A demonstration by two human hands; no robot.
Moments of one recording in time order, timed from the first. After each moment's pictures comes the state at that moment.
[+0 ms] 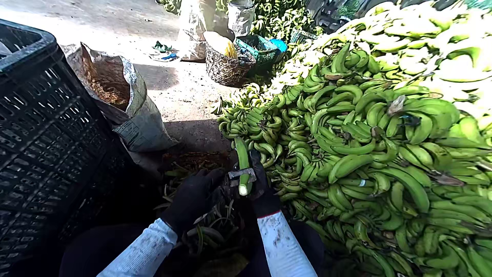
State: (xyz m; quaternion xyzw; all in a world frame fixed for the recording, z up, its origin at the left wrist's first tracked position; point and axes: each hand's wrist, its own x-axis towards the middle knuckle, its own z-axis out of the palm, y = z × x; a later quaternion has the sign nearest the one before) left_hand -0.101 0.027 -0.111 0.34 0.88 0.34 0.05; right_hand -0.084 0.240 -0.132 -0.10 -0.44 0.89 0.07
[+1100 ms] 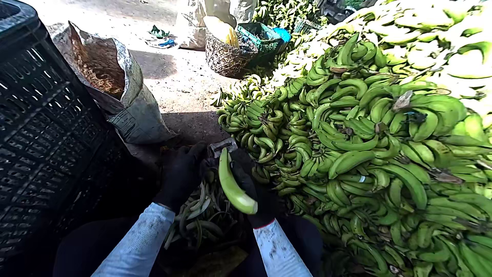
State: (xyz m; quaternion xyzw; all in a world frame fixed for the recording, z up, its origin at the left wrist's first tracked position) left_hand -0.135 0.021 -0.126 0.19 0.91 0.38 -0.01; right_hand -0.058 0.210 -0.139 -0.01 -0.49 0.87 -0.07
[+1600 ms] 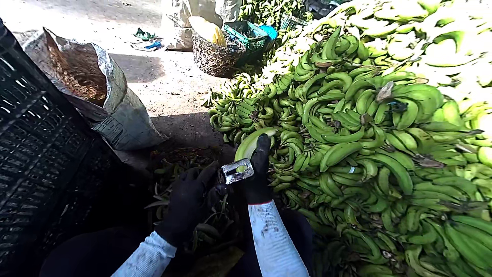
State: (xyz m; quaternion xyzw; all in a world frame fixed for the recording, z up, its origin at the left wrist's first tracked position) left_hand -0.078 0.040 -0.127 0.30 0.86 0.40 -0.10; right_hand -0.098 0.235 -0.108 -0.14 -0.50 0.80 0.31
